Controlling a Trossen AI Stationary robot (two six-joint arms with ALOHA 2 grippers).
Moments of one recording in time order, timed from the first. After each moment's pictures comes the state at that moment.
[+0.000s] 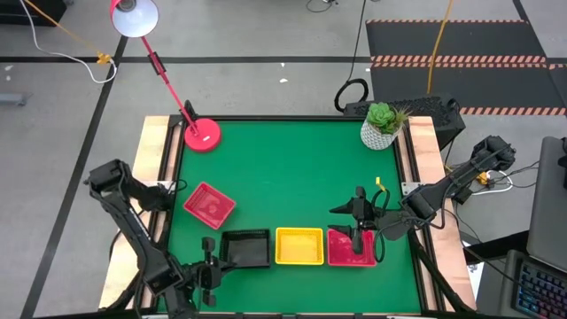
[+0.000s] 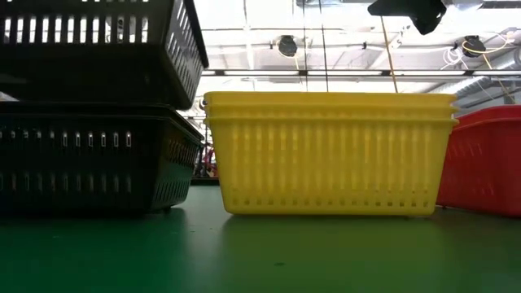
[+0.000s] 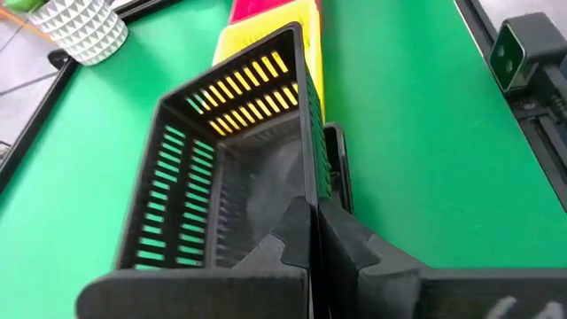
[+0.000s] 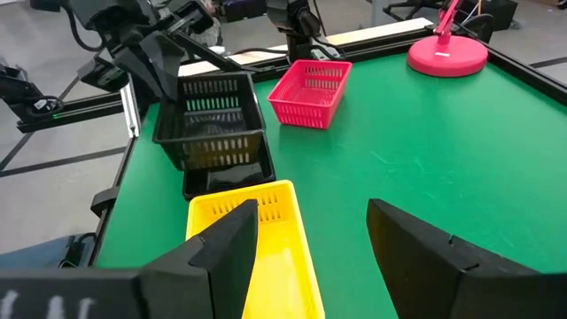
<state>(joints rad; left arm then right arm) -1.01 1.64 1.11 -0.61 -0.89 -0.66 0.58 1.08 0.74 -0.14 0.61 0.50</state>
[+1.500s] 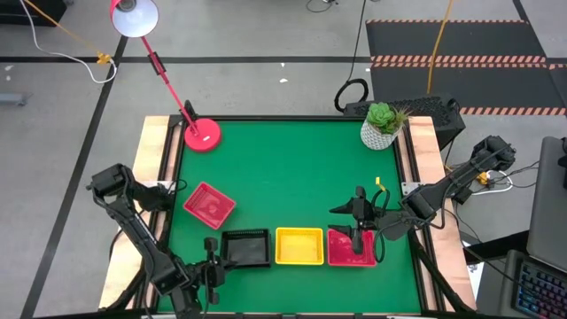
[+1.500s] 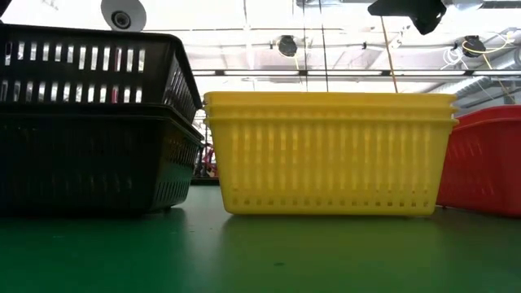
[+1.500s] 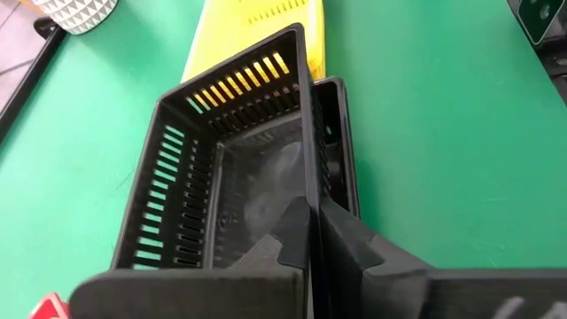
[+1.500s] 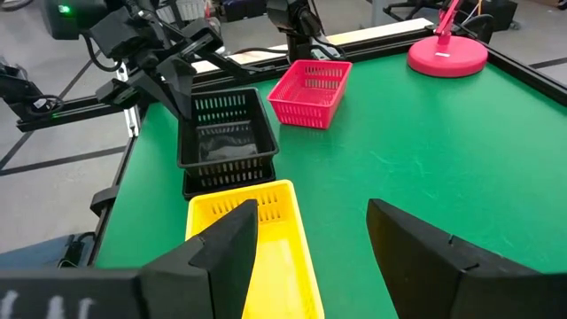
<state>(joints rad) -1.00 1.70 1.05 -0.57 -0.86 -0.71 0.58 1.08 0.74 -0.14 0.61 0.50</state>
